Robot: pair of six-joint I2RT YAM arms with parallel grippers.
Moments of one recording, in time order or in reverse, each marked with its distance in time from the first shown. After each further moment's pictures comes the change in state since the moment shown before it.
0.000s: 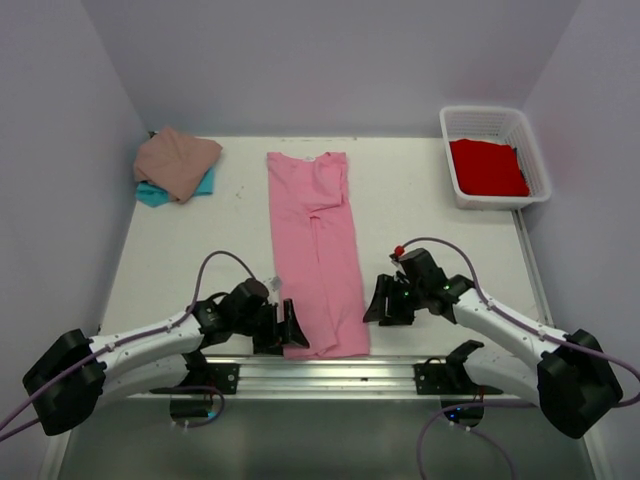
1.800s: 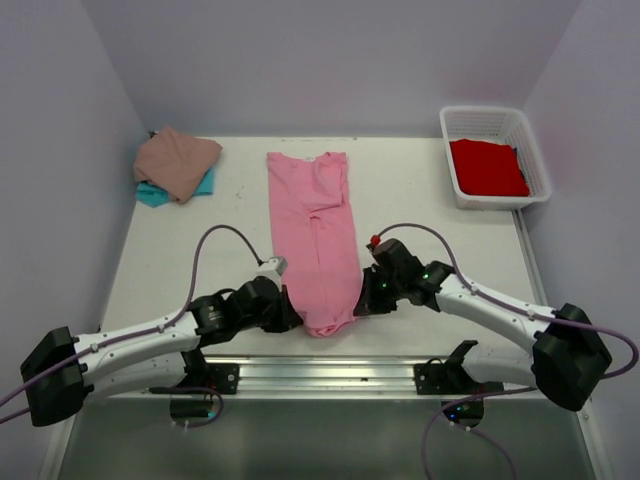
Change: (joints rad) left arm -0.168 -0.061 0.124 -0.039 -0.402 0.067; right arm 0.181 0.117 0.161 -0.018 0.112 0.060
